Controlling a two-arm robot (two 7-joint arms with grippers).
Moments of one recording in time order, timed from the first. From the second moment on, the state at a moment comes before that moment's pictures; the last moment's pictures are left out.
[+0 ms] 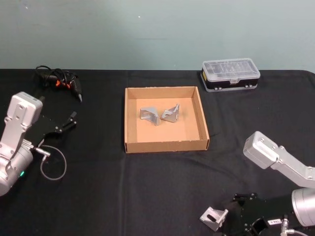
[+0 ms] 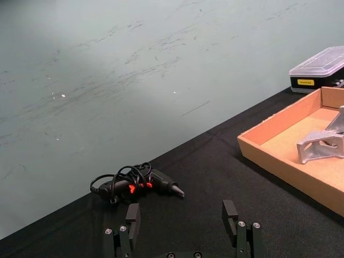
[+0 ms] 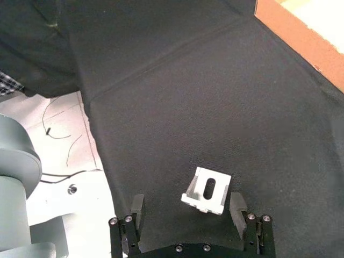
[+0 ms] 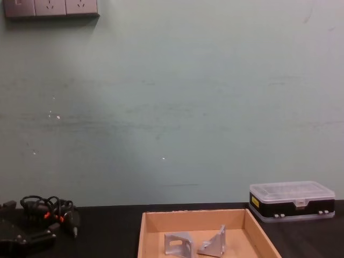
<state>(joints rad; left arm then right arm) -0.20 0.60 0.45 -1.41 -0.25 -0.12 0.03 0.24 1.01 -0.62 -1.89 0.57 0.58 0.68</state>
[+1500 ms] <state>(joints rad) -0.20 0.60 0.45 -1.41 -0.25 -0.12 0.03 0.26 1.00 -0.64 -1.87 0.58 0.60 0.66</state>
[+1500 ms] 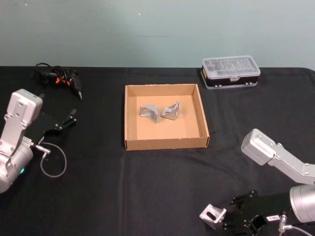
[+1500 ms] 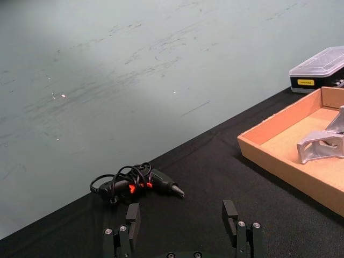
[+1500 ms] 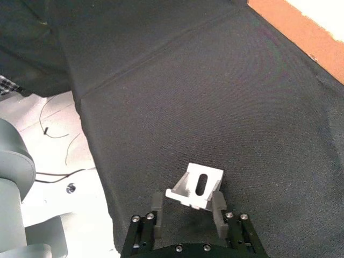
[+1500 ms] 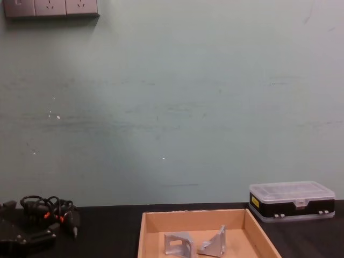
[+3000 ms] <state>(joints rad) -0.20 0.60 0.45 -1.41 -0.25 -0.12 0.03 0.26 1.00 -0.64 -1.89 0.55 0.56 0.64</state>
